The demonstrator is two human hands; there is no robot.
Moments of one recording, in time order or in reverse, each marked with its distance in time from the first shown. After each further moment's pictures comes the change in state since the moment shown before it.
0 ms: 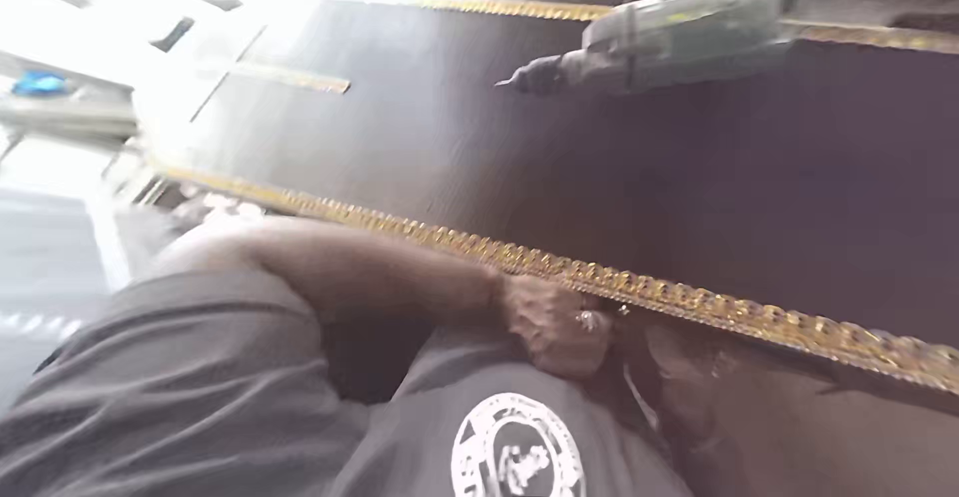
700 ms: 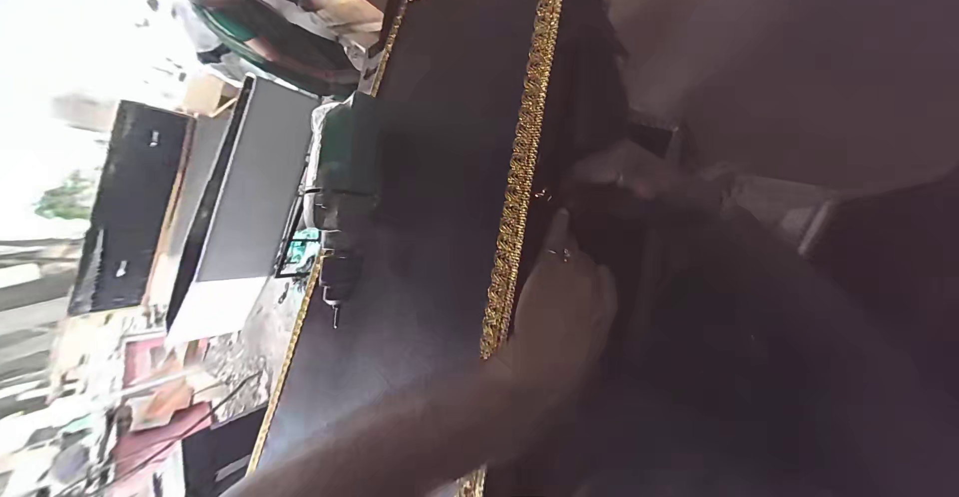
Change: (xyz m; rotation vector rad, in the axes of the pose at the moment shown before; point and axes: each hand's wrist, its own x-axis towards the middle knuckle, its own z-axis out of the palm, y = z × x) left_hand -0.009 -0.011 -0.006 0.455 -0.493 0.388; right_hand 0.002 -0.014 0.064 -0.321 0.587 -0.194
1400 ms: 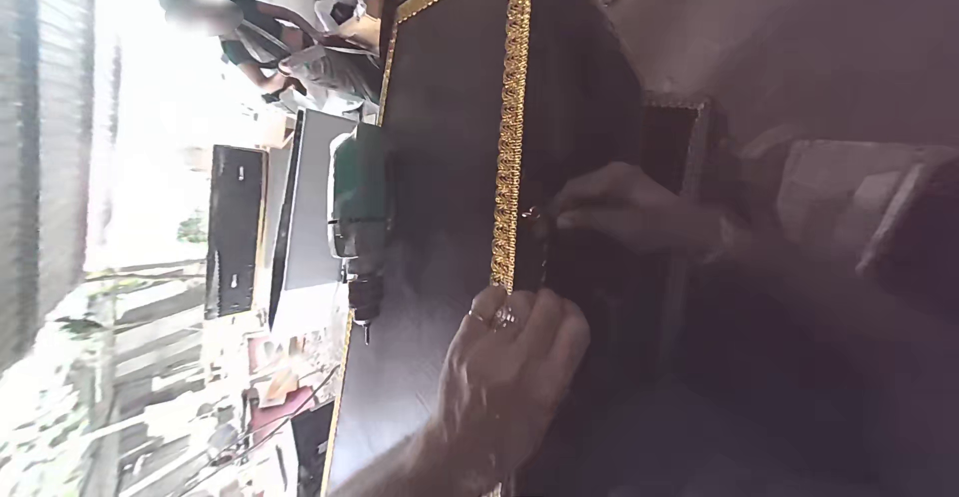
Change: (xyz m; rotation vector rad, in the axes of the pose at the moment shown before) left_hand -0.046 -0.029 -0.014 0.071 0.386 0.032; right_hand -0.010 0.007 0.034 0.387 0.236 0.063
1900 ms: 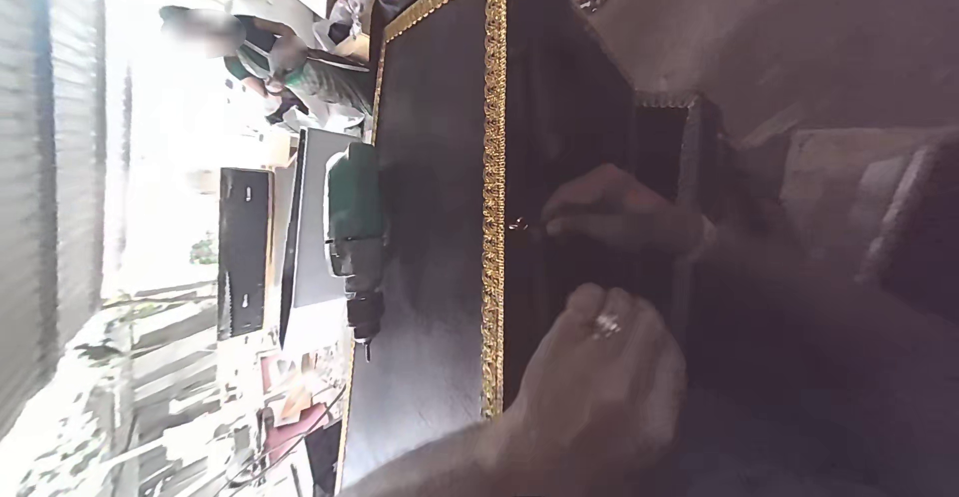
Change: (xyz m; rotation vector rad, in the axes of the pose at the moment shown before) left_hand 0.040 0.040 0.012 -0.213 -0.007 0.202; right_hand -0.002 0.016 0.003 0.056 0.059 -0.104
